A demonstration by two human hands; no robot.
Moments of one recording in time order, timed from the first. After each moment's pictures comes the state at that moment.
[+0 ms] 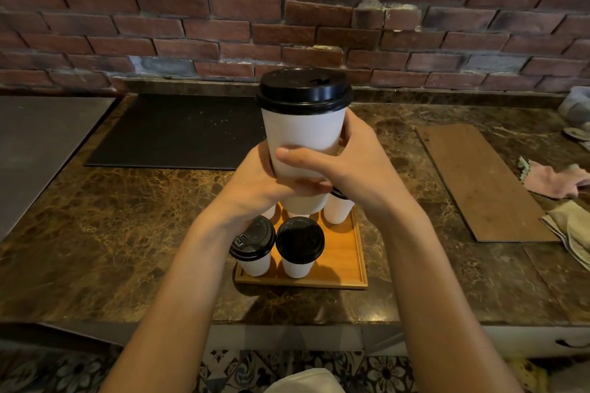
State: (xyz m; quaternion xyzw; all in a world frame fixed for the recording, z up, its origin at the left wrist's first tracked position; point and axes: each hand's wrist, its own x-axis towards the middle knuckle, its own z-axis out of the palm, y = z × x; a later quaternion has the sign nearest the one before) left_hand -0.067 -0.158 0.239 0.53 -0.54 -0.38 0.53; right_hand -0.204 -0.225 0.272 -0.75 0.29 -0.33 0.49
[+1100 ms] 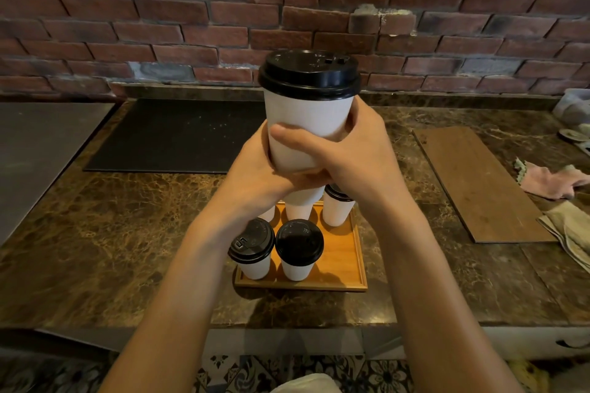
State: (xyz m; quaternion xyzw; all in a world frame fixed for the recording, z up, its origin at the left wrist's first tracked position) left_hand -0.074 -0.157 0.254 0.57 -0.54 -0.30 0.55; right_hand -0.201 -0.213 0.288 -0.73 0.32 -0.40 0.46
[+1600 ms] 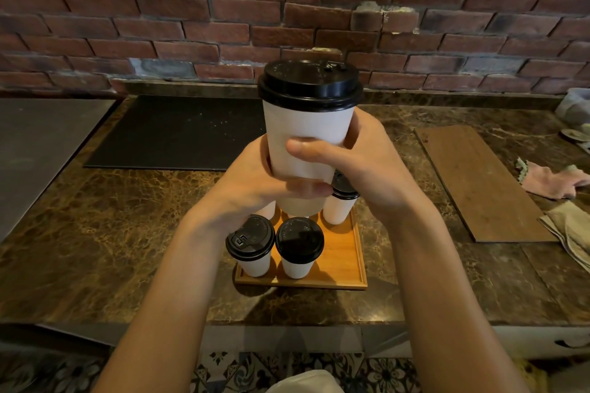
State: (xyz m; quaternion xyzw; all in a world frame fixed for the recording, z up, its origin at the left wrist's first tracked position) left_hand -0.067 -0.148 0.255 0.50 -0.55 -0.41 0.53; right_hand -0.213 -0.218 0.288 -0.74 0.24 -0.32 0.54
